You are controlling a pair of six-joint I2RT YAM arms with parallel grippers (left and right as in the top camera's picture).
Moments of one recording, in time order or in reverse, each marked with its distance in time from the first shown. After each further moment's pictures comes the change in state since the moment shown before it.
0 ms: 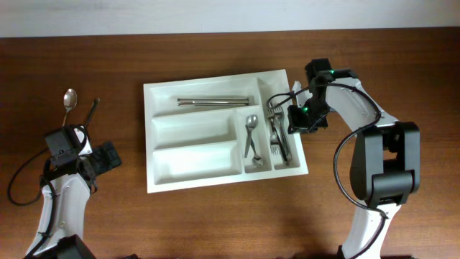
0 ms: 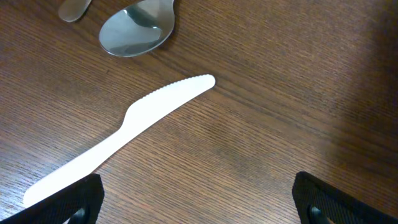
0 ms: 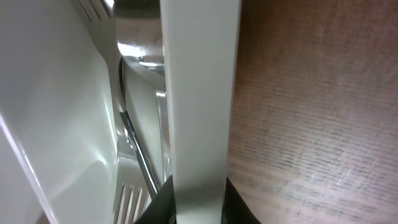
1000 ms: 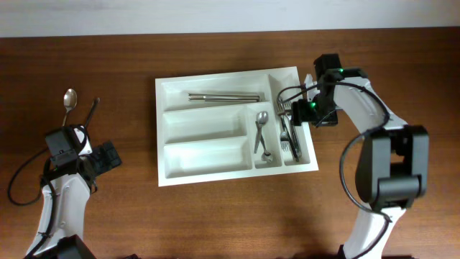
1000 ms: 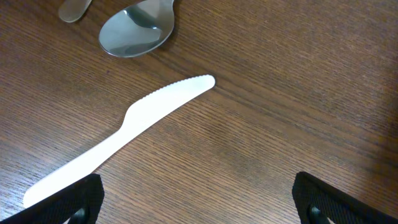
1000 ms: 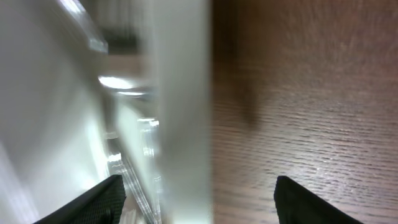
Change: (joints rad) left arm 0.000 0.000 0.000 0.000 0.000 0.000; right arm -0.042 -0.050 -0.002 0.086 0.100 0.011
